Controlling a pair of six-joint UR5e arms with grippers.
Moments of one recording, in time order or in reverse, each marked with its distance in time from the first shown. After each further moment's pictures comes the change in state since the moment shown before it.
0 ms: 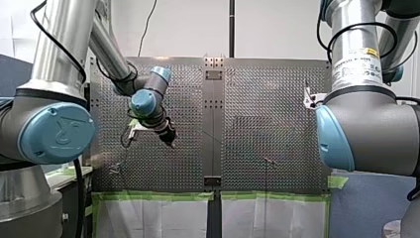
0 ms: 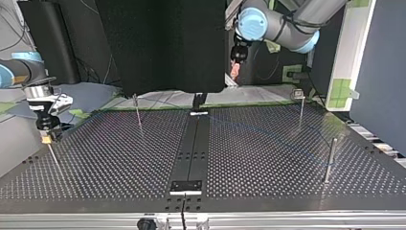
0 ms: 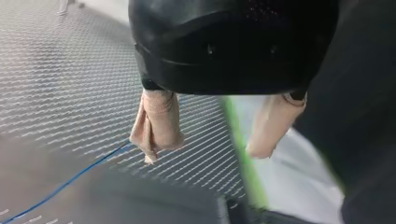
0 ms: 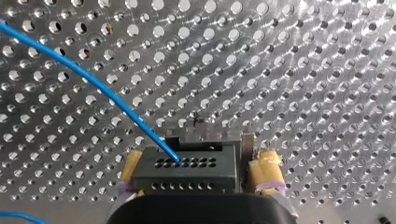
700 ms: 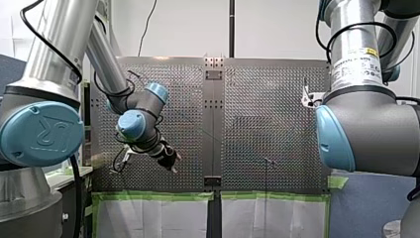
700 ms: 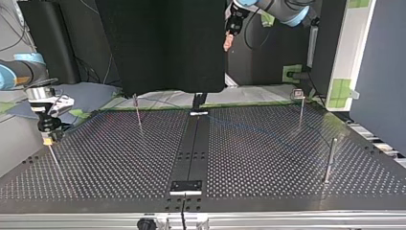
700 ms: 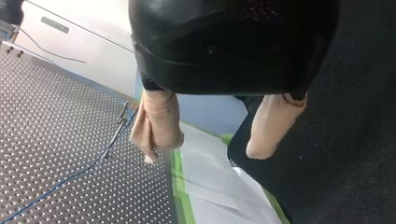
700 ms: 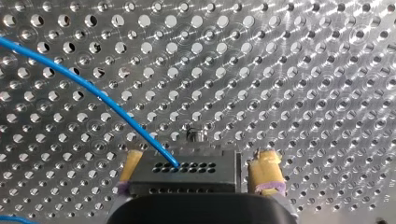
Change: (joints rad) left arm -0.116 -0.035 -0.224 0.224 0.000 -0.012; right arm 0.014 0.000 -0.006 -0.009 0.005 0.043
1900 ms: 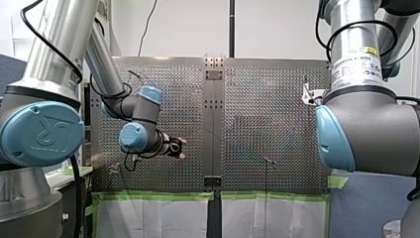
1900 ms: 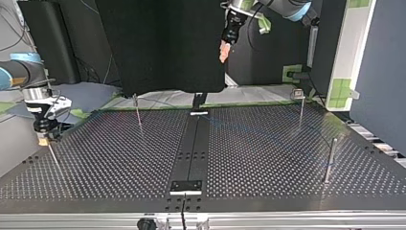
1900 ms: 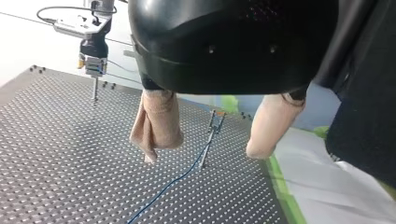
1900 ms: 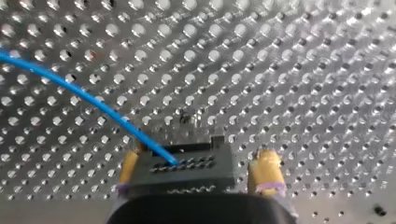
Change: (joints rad) left arm 0.001 -0.004 -0.038 0.383 -0.005 -0.005; right arm 0.002 -0.020 -0.013 0.060 0.051 -0.008
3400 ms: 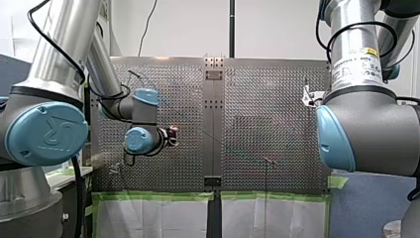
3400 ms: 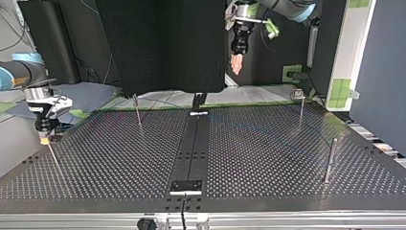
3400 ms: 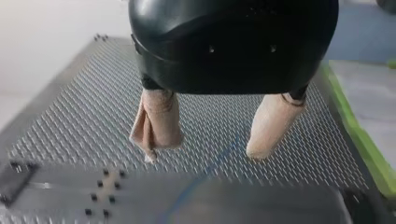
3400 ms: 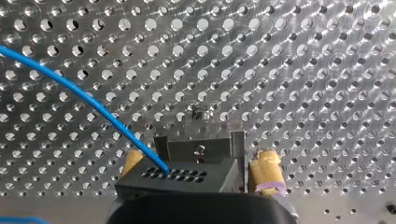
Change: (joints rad) left arm 0.060 -0.006 -0.009 0.188 -0.139 0.020; right arm 0.000 0.015 0.000 0.000 0.003 -0.002
